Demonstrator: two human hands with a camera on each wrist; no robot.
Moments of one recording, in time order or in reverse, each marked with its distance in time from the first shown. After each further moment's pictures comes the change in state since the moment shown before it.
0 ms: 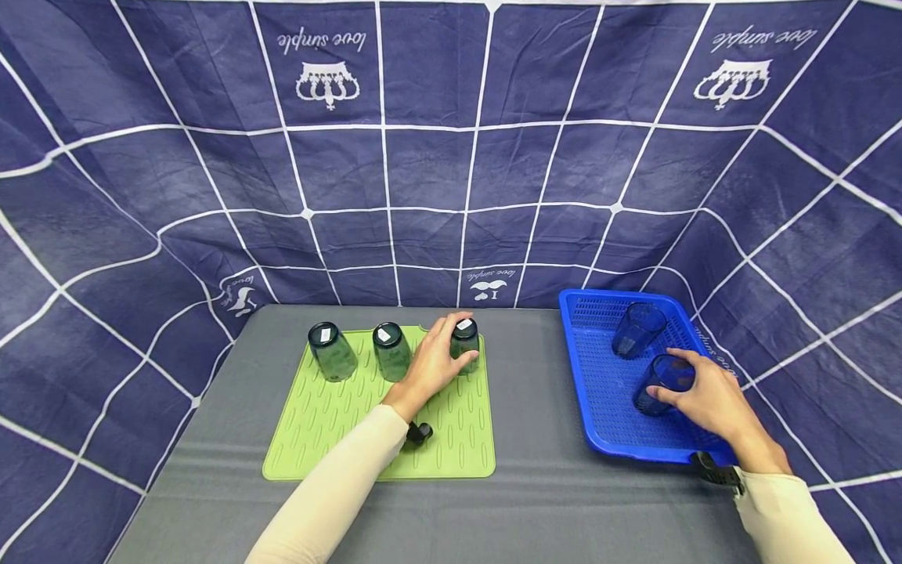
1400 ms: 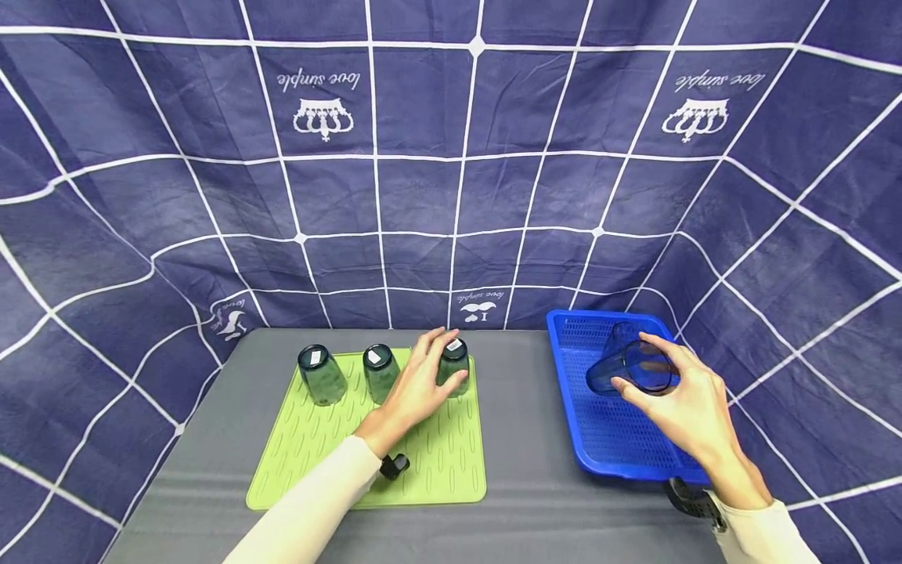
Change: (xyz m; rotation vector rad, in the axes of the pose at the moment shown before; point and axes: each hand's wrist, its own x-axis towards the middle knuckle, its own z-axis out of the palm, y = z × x) left_hand -0.024 0.027 -0.030 0.045 -0.013 0.037; right_hand -0.022 -0.099 -0.034 0.221 0.419 -0.107
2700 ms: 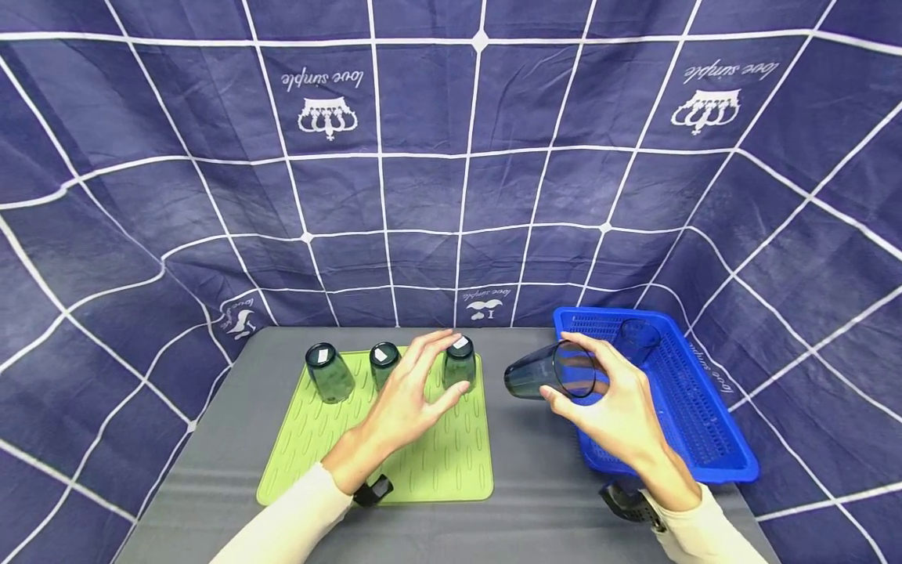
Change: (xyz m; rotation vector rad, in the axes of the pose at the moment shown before) left_hand -0.033 0.047 -0.059 -0.059 0.129 0.261; right_hand -0.010 -0.086 0.052 0.392 -0.118 -0.102
